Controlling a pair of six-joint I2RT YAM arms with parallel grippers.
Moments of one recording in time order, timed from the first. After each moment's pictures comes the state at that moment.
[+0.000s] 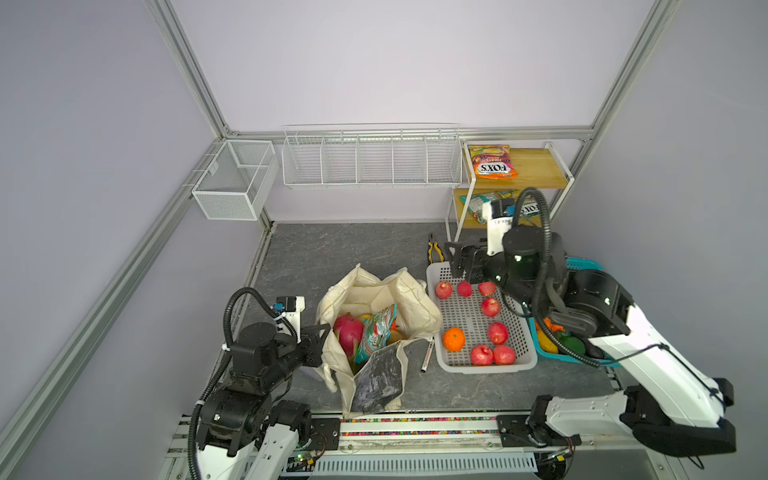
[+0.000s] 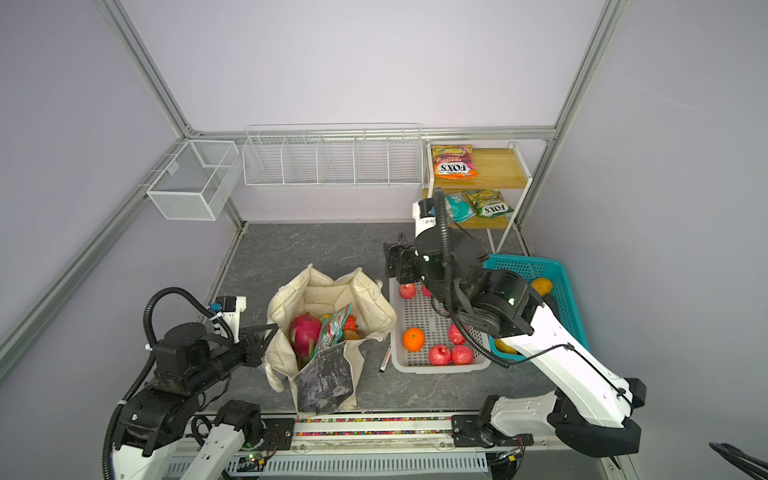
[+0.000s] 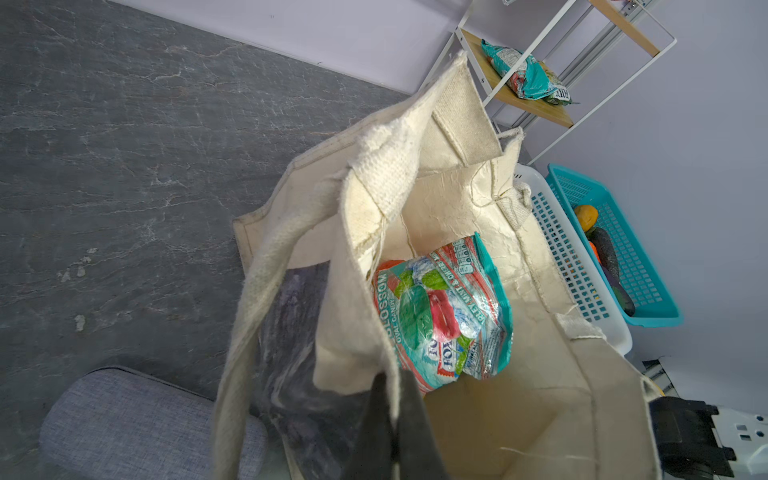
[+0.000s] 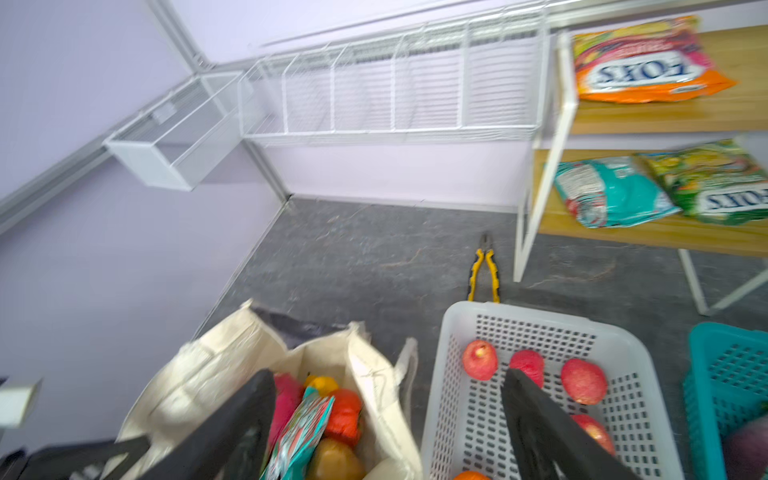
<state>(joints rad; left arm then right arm) -0.25 0.41 0.83 -0.90 0.32 -0.36 0.93 1.25 1.77 -0.91 0.51 0.48</state>
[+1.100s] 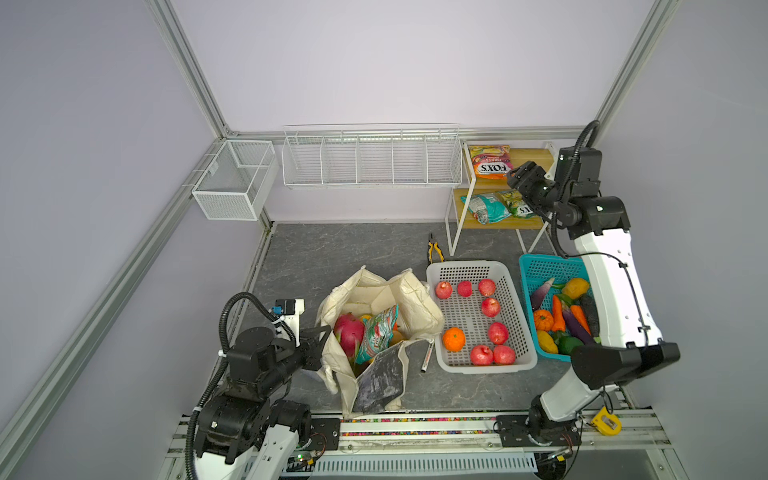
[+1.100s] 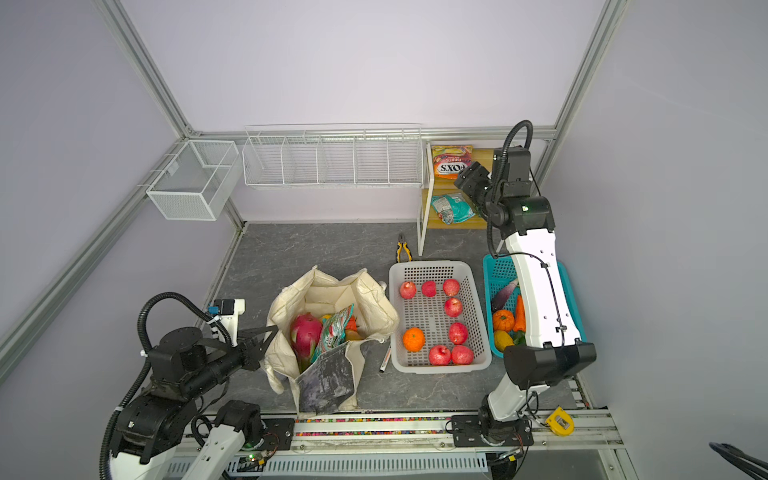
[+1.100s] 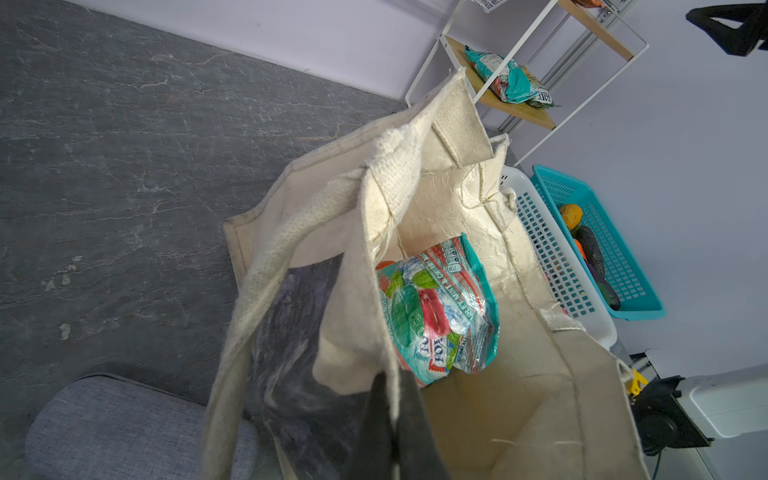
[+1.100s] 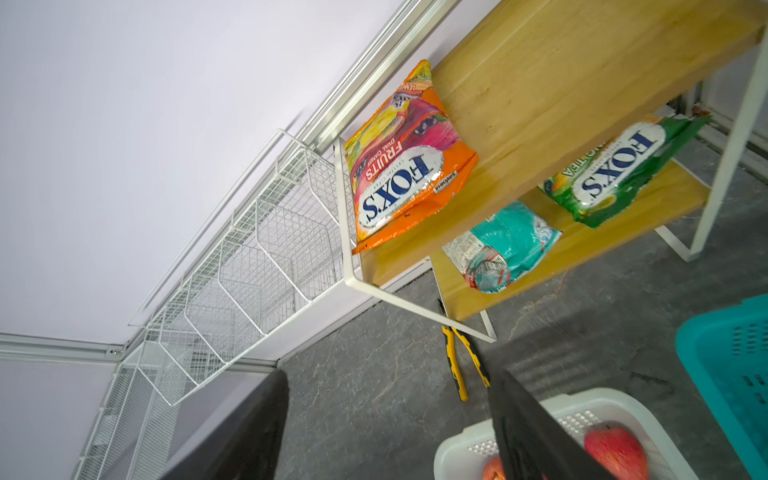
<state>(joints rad) -0.25 0.38 0.83 -0.90 0.35 -0.36 0.13 1.70 2.15 -0.86 -0.05 0.78</state>
